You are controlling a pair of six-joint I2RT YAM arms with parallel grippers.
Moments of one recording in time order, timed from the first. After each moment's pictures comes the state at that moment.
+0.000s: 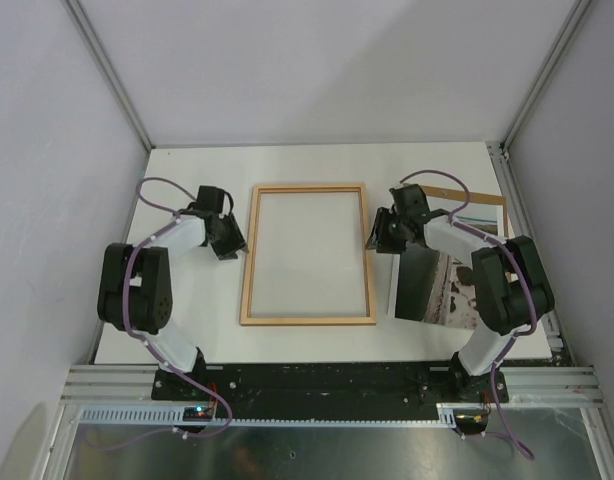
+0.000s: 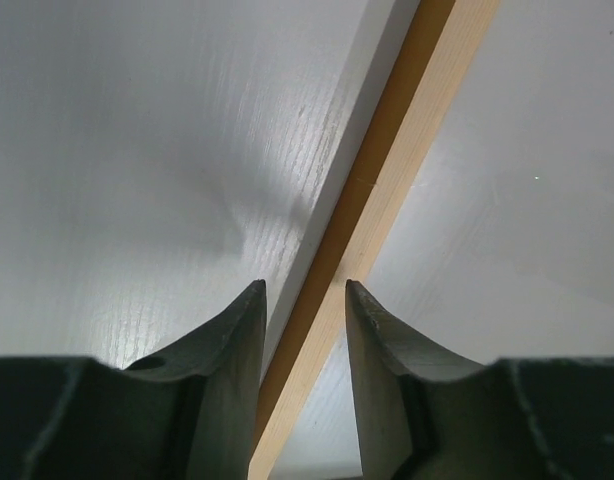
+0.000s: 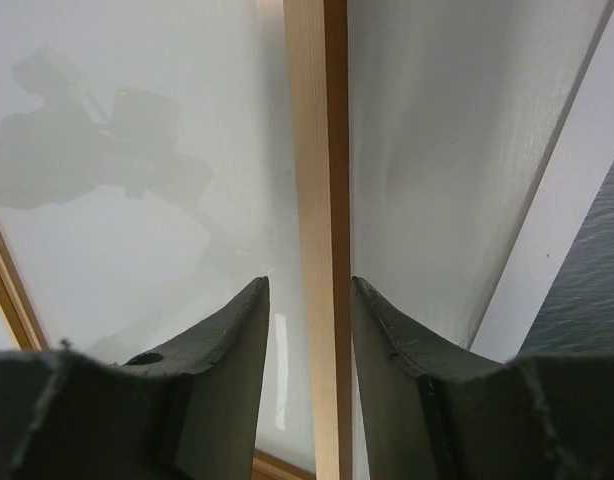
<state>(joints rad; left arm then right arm) -0.12 1.67 1.01 -0.47 0.10 -0.56 0.34 1.70 1.05 -0.30 -0.22 0.54</state>
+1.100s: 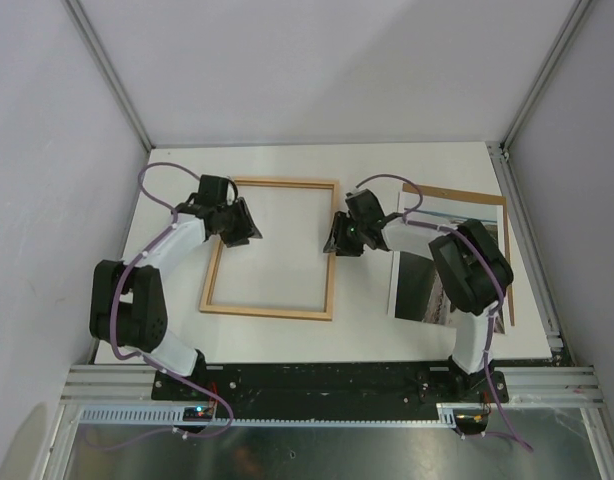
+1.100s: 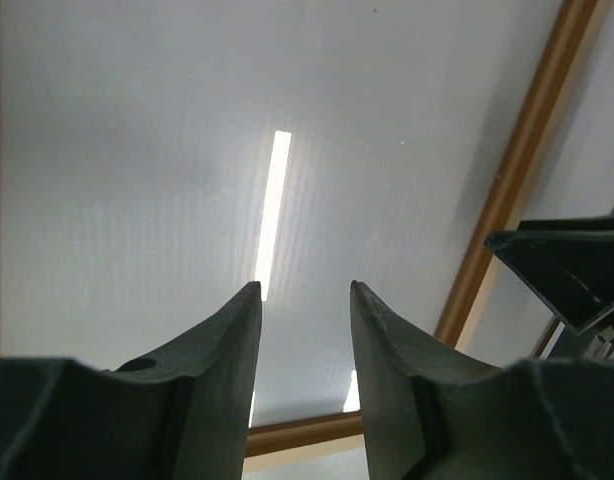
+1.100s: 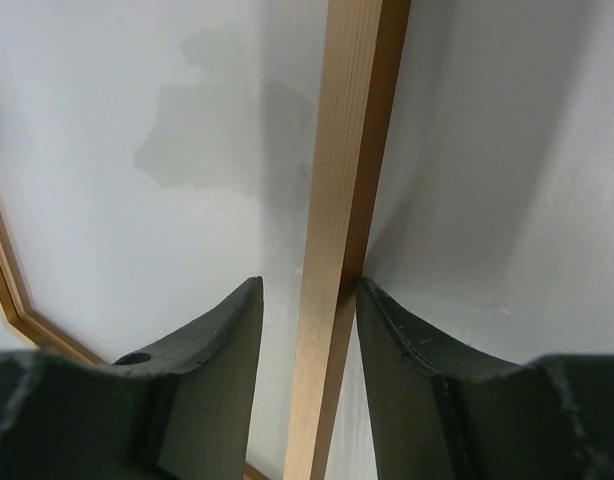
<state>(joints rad) -0.18 1.56 1.07 -0.49 0.19 -0.55 0.56 1.92 1.16 -0.13 -0.20 0.70</state>
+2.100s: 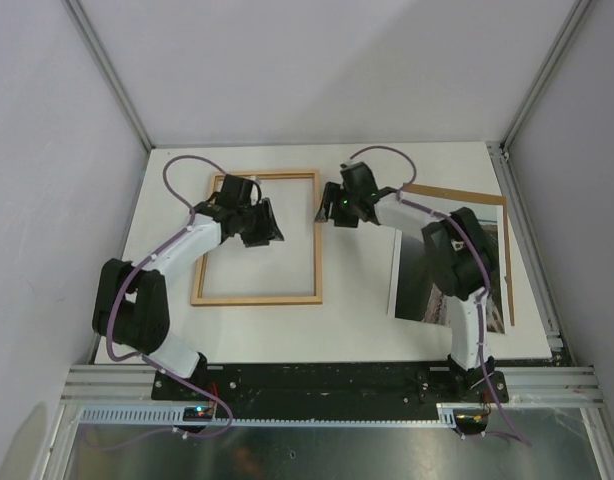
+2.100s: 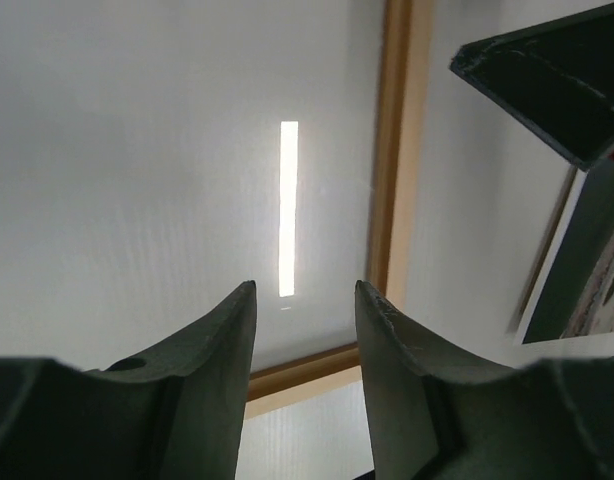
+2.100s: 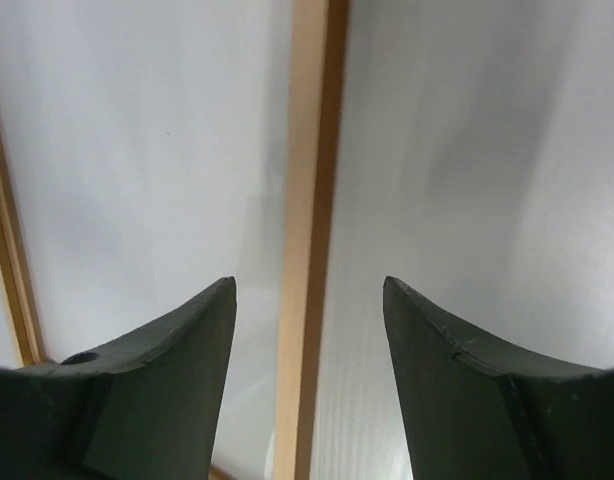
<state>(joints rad) -0.33 1.56 1.09 -0.49 0.19 -0.55 0.53 2.11 1.52 -0.20 -0.17 0.63</state>
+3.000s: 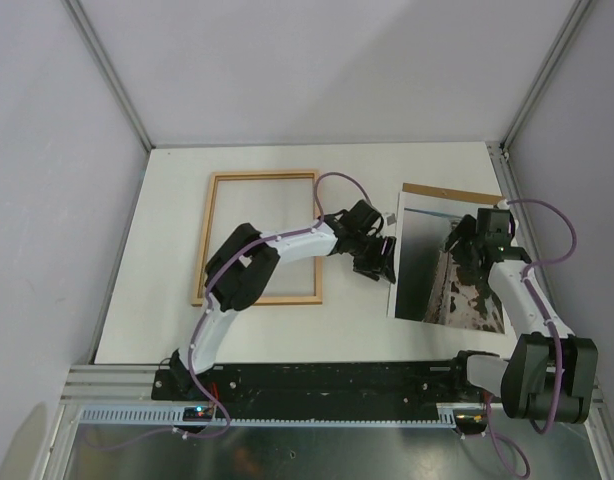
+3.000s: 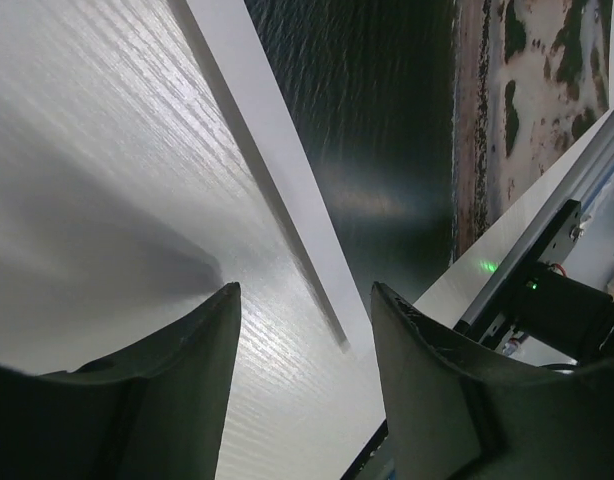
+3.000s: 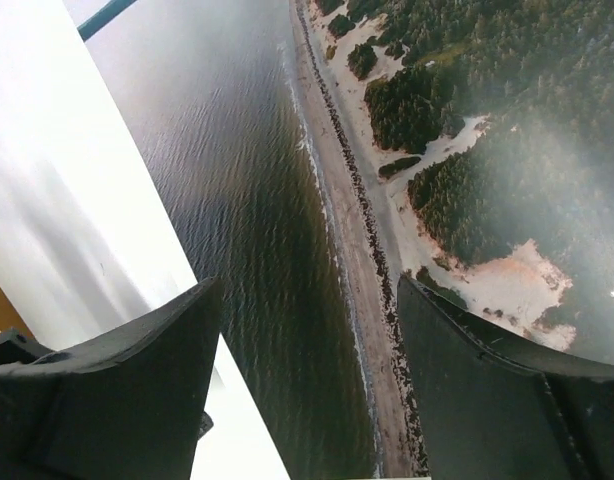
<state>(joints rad) -0.86 2.21 1.63 -0.36 0.46 -0.57 -0.08 1.17 0.75 -0.44 0.04 0.61</state>
